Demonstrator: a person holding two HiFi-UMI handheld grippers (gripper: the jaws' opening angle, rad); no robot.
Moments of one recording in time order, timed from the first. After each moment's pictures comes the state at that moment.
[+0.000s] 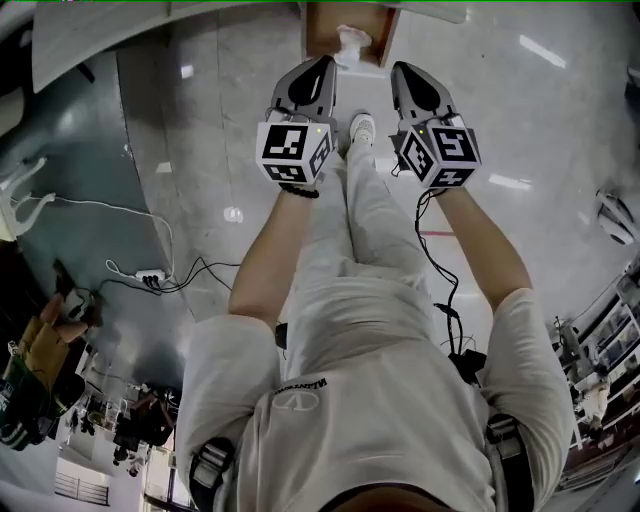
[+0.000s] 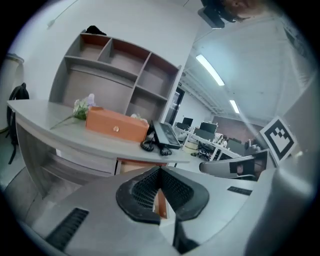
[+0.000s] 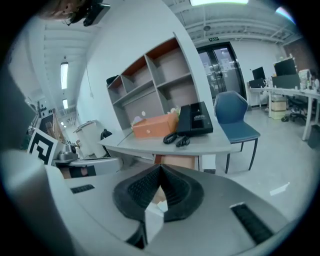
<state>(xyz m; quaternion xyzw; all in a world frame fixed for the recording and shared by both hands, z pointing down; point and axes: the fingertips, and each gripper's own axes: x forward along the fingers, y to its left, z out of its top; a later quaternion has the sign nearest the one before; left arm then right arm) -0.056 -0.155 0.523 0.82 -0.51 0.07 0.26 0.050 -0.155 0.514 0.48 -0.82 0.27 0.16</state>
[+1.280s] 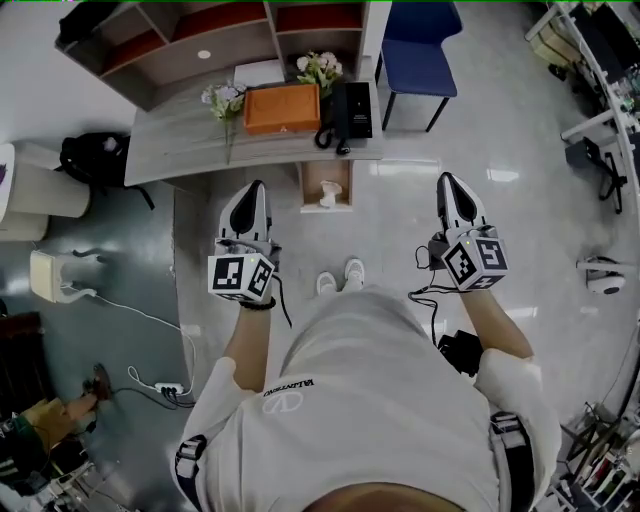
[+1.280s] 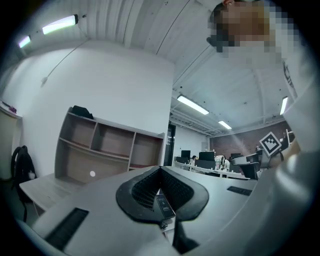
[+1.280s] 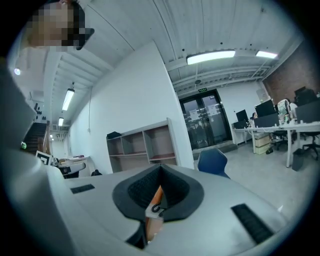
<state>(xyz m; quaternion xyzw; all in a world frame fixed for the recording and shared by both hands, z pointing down) -0.127 -0.096 0.144 0.83 -0.55 -0.06 0.07 0.203 -0.095 0.130 0.58 -0.80 0.14 0.00</state>
